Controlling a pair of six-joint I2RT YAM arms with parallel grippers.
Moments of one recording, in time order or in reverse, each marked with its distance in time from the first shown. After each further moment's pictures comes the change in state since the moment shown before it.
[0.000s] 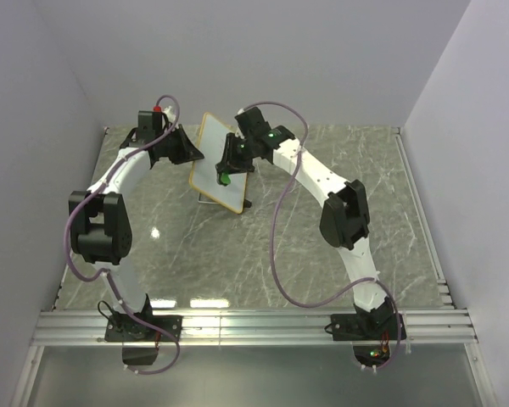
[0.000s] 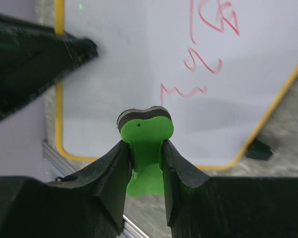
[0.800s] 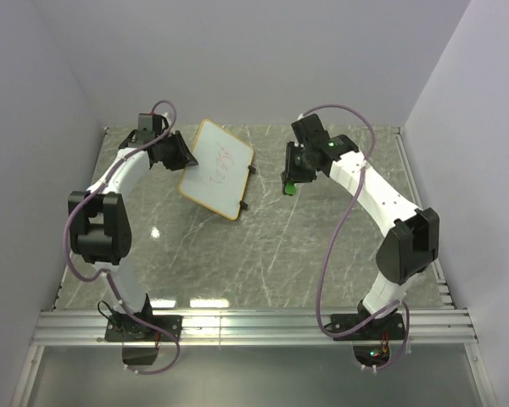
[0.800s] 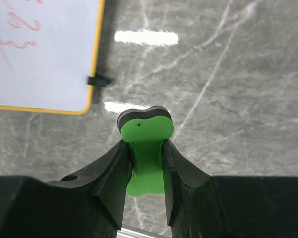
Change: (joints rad) left arm 0.009 -0.021 -0.014 -0.113 -0.164 0.008; right arm -0.150 -0.545 -0.571 -0.112 0.301 -0.163
